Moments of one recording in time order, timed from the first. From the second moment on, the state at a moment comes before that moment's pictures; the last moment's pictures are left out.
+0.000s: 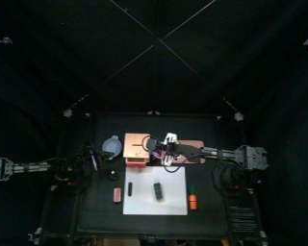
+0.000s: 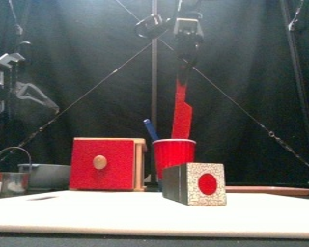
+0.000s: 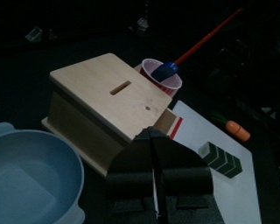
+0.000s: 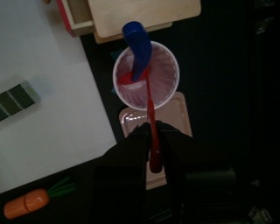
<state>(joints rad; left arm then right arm) 0.25 -0.95 1.46 -0.49 -0.38 -0.01 -0.12 0.01 -0.10 -0.30 1.34 0.13</state>
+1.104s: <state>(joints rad) 0.14 -0.91 1.31 -0.20 -0.39 -0.01 -0.11 -0.45 0.69 -0.15 0.18 0.20</state>
